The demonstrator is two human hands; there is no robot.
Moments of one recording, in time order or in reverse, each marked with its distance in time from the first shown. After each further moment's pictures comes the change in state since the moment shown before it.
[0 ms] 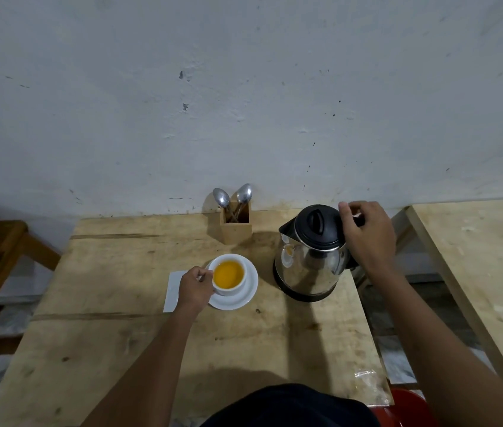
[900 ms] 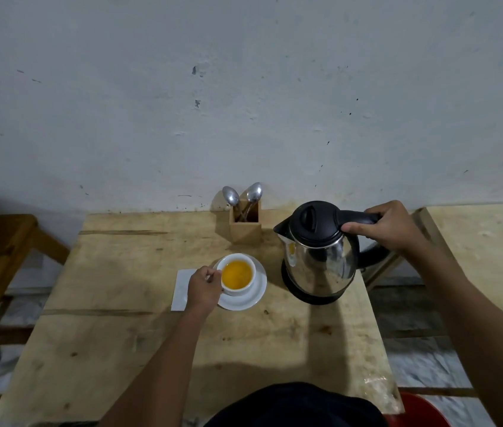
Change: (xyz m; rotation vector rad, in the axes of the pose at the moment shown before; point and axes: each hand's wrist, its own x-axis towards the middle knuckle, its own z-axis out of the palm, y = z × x) left_hand 0.004 -0.007 0.002 -0.003 0.007 0.005; right_hand 0.044 0.019 -0.016 0.165 -0.517 -0.064
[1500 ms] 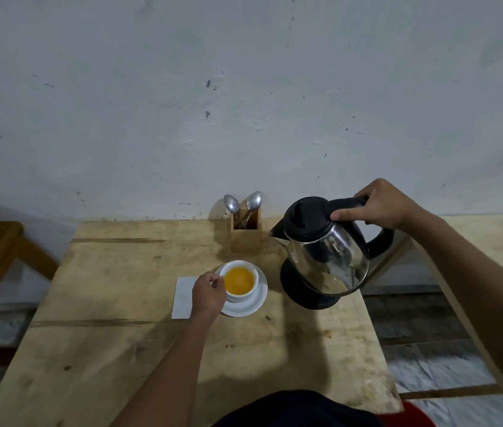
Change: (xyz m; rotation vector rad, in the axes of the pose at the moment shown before) left_hand 0.007 -0.003 -0.001 -0.037 -0.048 0.023; right_hand 0.015 -0.090 -0.021 -0.309 -0.120 0.077
